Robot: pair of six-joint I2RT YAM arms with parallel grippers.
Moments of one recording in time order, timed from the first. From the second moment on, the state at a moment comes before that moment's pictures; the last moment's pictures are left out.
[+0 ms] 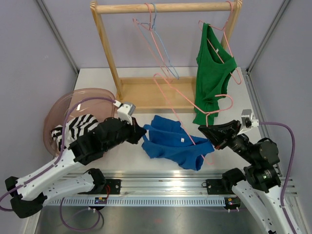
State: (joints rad) left arm -0.95 0.80 0.92 -0.53 -0.20 -0.52; right arm 0.40 0.29 0.67 -0.09 -0.54 0.52
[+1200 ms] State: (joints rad) left arm -1.19 0.75 0.89 -0.81 -0.39 -0.61; right arm 0.40 1.32 1.66 -0.49 0.05 0.26
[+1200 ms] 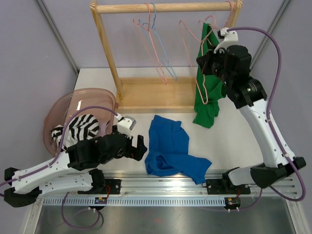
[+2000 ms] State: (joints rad) left arm -1.19 0.77 0.79 -0.73 -0.40 -0.60; right arm 0.55 1.99 2.58 -0.73 0.16 0.08
